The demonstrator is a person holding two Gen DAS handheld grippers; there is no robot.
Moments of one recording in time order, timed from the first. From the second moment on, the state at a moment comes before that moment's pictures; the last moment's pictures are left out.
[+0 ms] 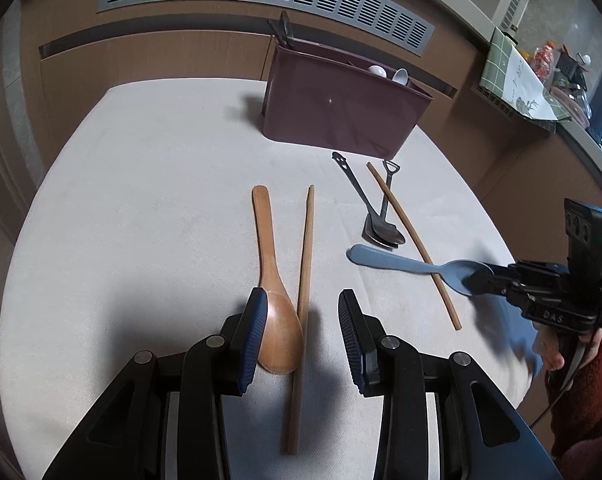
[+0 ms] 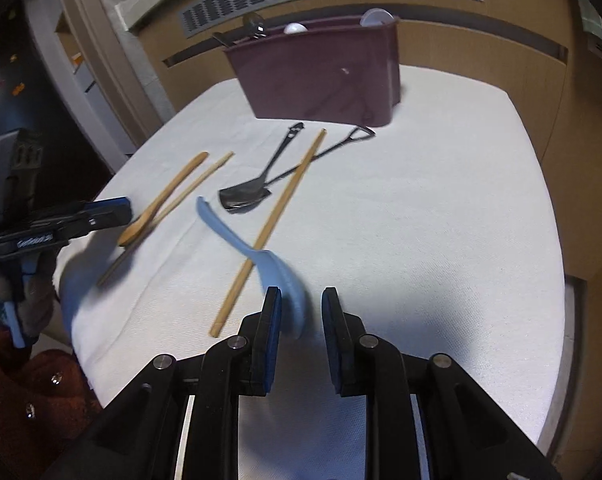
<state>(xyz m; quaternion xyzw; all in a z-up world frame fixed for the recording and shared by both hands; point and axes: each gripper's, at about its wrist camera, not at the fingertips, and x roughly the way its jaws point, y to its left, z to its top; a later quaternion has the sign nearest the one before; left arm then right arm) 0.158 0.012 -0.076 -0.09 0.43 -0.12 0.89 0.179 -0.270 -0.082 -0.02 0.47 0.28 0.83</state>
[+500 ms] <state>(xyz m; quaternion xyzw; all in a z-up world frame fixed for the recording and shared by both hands) 0.157 0.011 -0.076 -0.09 0.43 -0.12 0.89 0.157 -0.184 -0.072 -0.30 0.36 0.37 0.80</state>
